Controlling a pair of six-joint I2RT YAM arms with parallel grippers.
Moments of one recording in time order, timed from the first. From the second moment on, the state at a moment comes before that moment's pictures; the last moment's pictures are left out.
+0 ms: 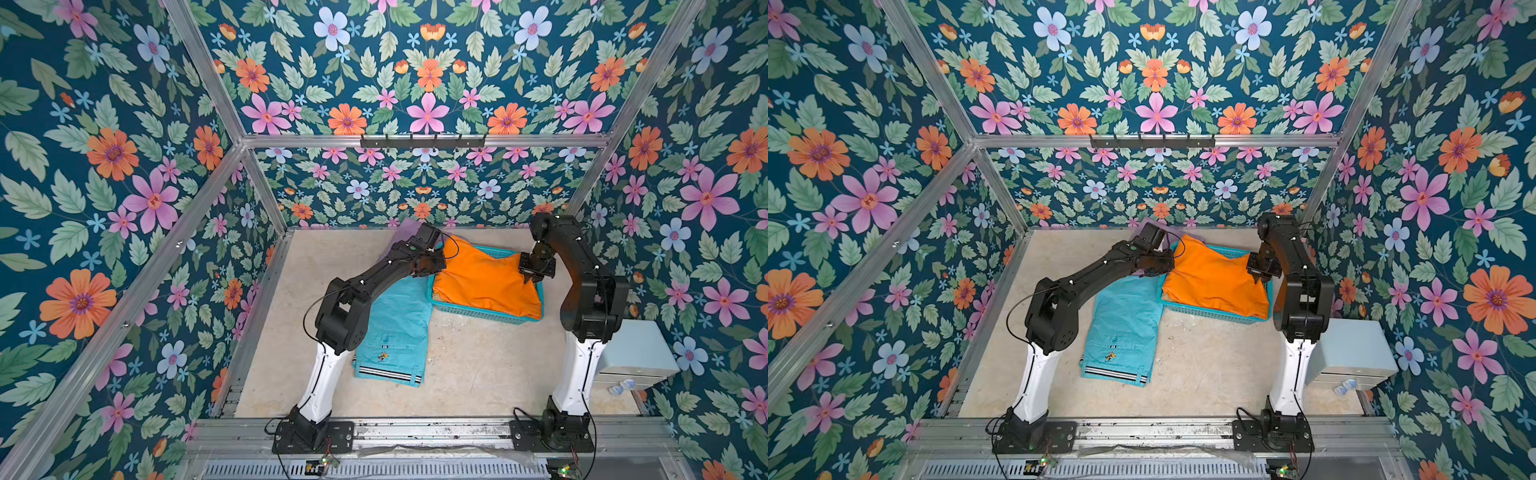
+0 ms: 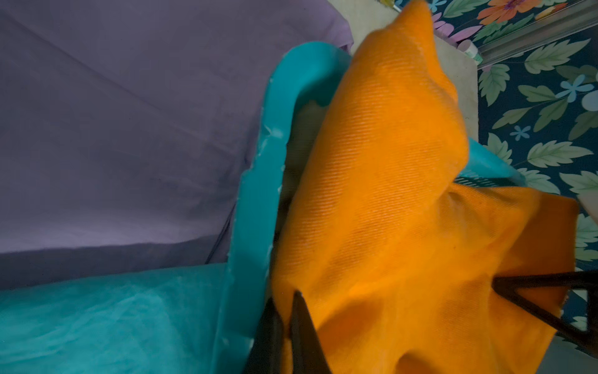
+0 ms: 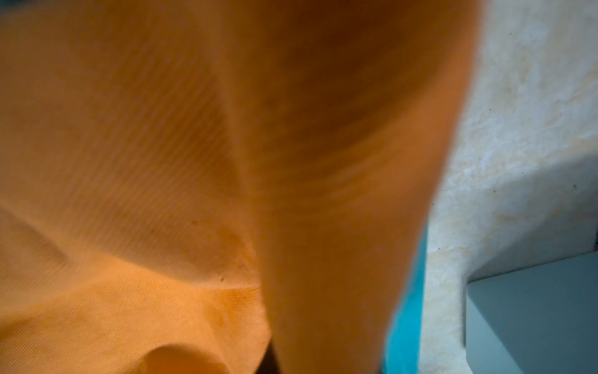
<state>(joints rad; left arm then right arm) -0.66 2.23 1.94 -0.58 0.13 -0.73 -0.01 2.14 1.97 -1.40 0.01 0.34</state>
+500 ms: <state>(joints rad) -0.65 2.19 2.06 -0.66 0.10 -0.67 -0.03 2.06 2.06 -1.39 0.01 0.35</state>
